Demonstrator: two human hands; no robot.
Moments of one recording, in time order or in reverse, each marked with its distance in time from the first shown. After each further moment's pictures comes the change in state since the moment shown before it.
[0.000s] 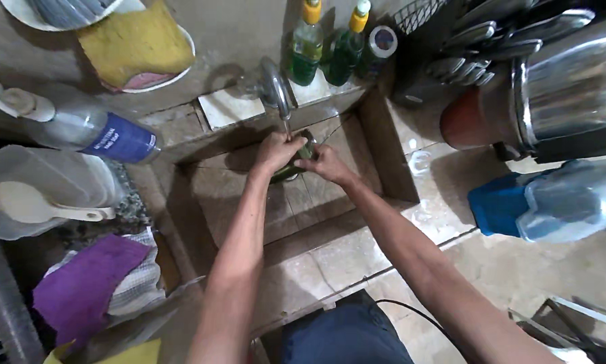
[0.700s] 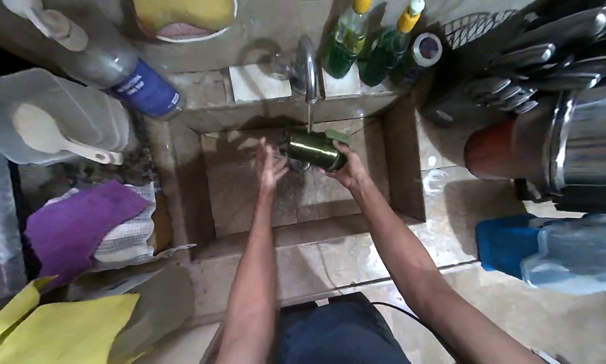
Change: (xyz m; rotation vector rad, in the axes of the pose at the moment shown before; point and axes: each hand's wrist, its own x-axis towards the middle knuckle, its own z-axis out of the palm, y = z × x) left_hand -0.061 -0.086 0.066 -0.961 0.563 -0.174; right_hand 0.001 0.034 -0.008 0.884 0.178 0.573
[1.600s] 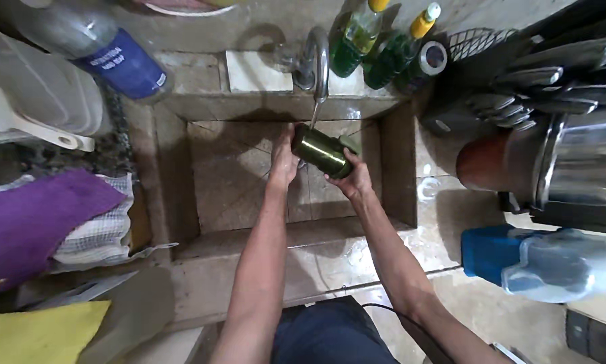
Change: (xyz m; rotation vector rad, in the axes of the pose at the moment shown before) left_hand 0.029 0.005 0.059 -0.308 -0.188 -0.087; right_hand -0.023 0.004 -0.010 0.083 0.135 -0.054
